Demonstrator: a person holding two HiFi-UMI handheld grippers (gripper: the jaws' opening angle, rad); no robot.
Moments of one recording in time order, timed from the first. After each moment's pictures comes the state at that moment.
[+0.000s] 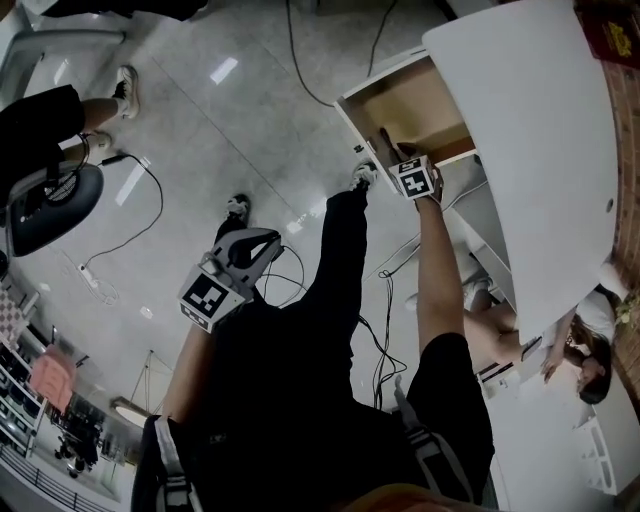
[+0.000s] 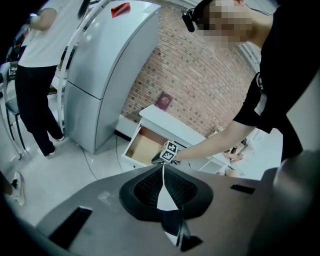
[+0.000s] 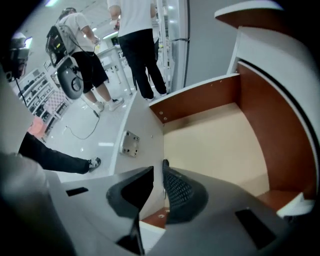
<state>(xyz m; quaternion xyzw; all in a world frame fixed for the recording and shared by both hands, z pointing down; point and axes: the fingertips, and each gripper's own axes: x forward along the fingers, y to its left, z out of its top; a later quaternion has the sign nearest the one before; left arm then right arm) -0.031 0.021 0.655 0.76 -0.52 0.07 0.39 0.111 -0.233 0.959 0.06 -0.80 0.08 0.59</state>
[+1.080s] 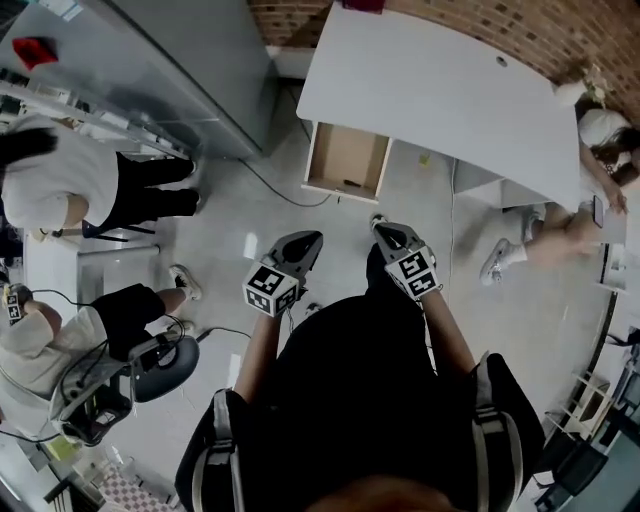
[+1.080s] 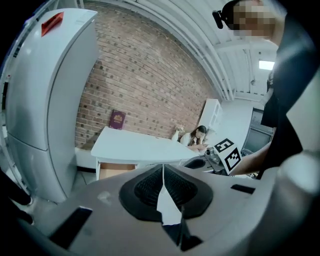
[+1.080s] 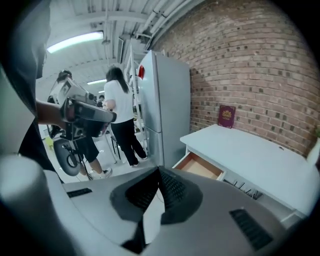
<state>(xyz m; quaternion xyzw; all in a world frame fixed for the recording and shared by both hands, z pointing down) 0.011 -0.027 0.520 0.90 -0.36 0.09 0.22 0.134 -0.048 0.589 0.32 -0.90 0.13 0.28</state>
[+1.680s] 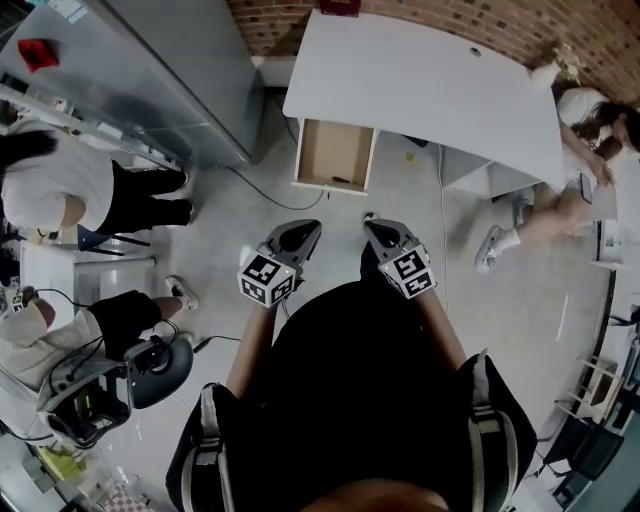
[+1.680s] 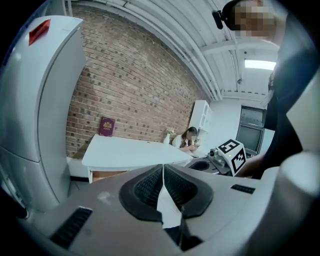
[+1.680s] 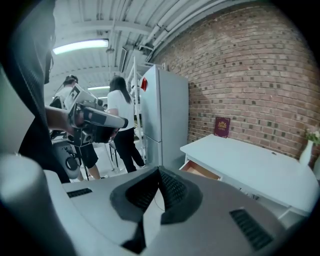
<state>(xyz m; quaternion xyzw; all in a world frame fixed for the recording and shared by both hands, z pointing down) 0.035 0.002 0.487 0.93 -0.32 0.08 0.18 0.138 0.001 0.546 0.35 -0.90 0.09 0.23</state>
